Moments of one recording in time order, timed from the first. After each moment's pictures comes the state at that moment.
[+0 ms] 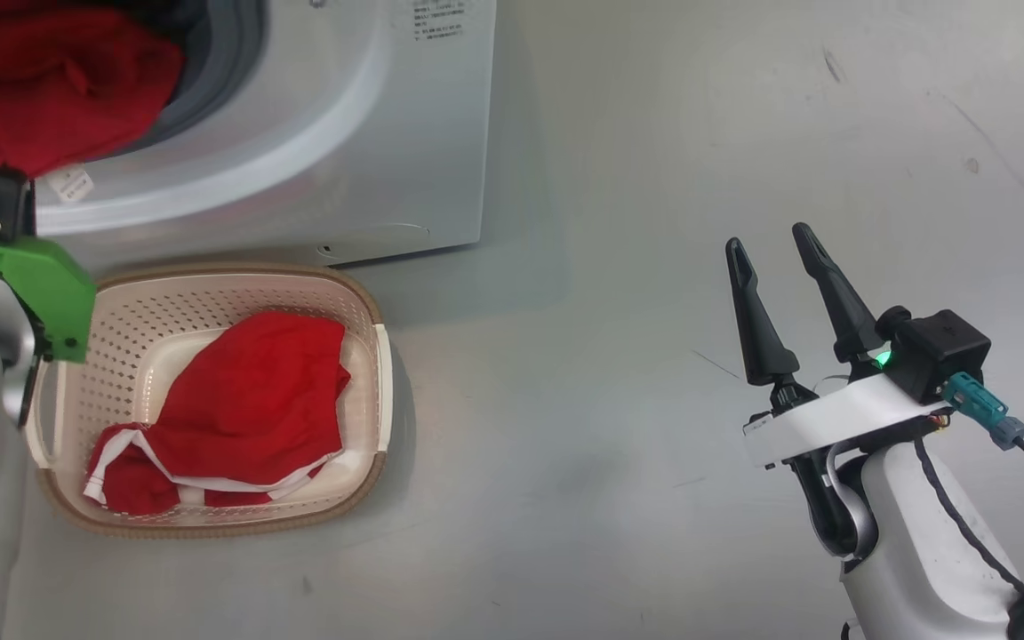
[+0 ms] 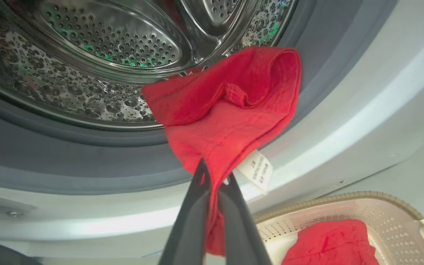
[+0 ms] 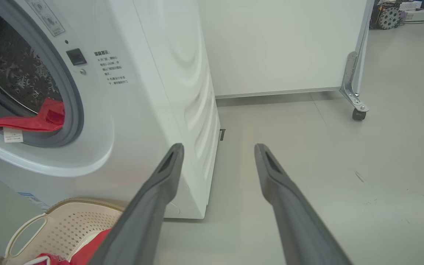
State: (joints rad) left arm -0.81 0.31 -0.18 0.83 -0.04 -0.05 -0.05; right arm -0.29 -0.07 0.23 0.21 0.37 0.12 -0.25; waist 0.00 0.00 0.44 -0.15
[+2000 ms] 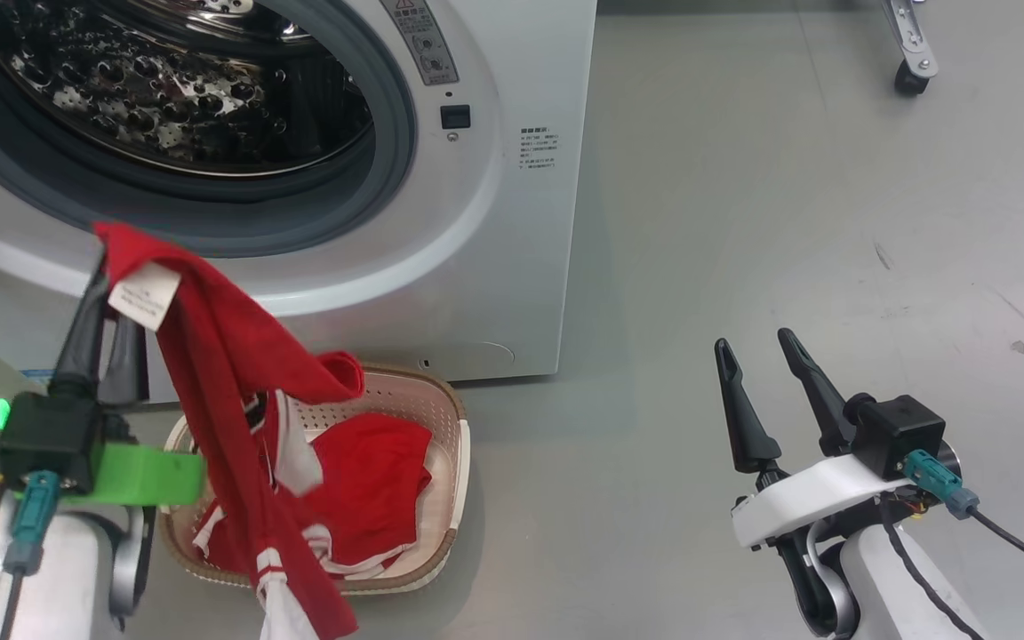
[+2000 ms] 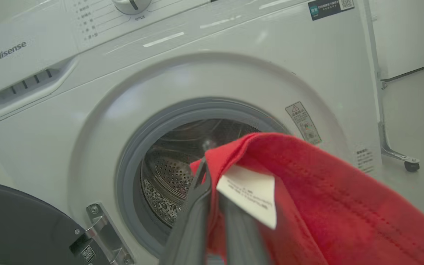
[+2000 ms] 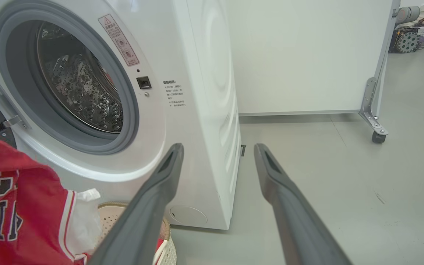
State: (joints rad) left arm -0.23 0.20 -0.09 0.01 -0.11 0.04 -0.26; right arm -0.15 -0.07 0.28 0.25 0.38 0.12 -0.25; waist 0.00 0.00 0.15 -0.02
